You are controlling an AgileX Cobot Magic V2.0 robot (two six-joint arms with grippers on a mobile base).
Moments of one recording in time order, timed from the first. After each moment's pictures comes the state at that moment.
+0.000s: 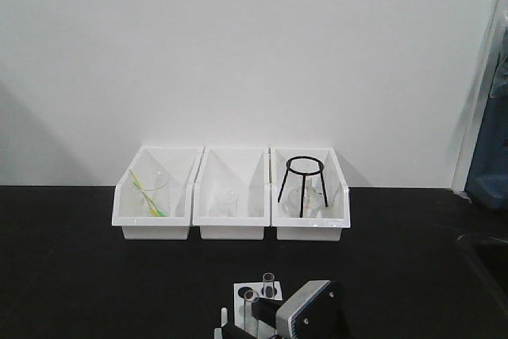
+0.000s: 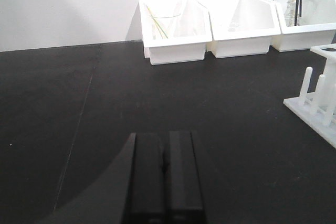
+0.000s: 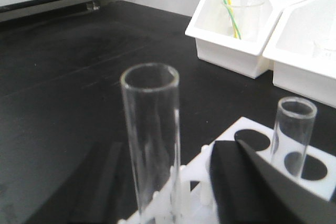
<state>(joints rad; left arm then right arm) -0.11 -0.02 0.03 0.17 0.24 -0.15 0.54 1.84 -0.67 -0.38 -0.94 0.22</state>
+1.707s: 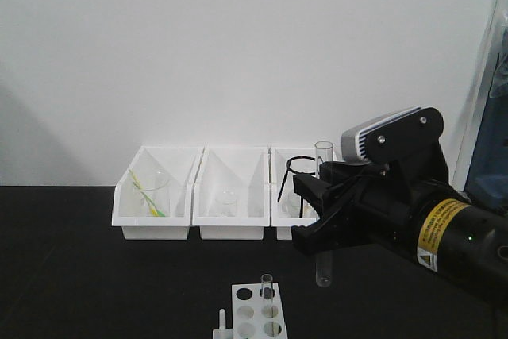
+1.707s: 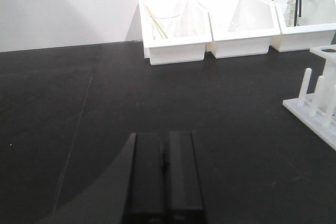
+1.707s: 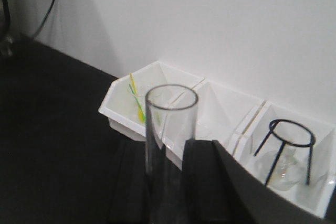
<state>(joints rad) -0.11 -0.02 0.03 0.17 0.24 -0.15 0.50 1.29 -0.97 -0.70 -0.09 0.64</state>
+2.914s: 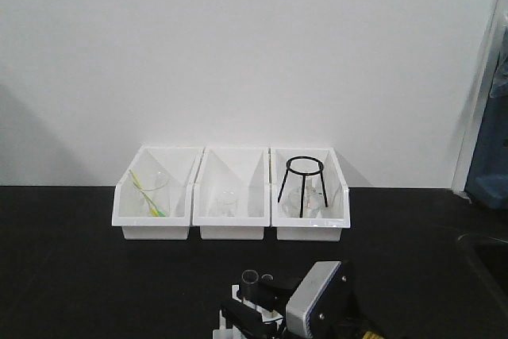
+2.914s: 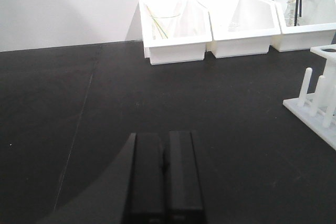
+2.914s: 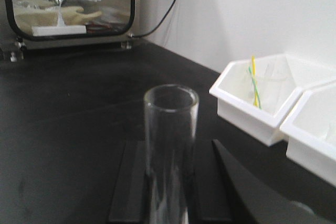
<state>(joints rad) -0.11 -0.02 0.03 0.17 0.24 -0.15 0.50 1.73 -0.67 -0.54 -0.97 0.21</state>
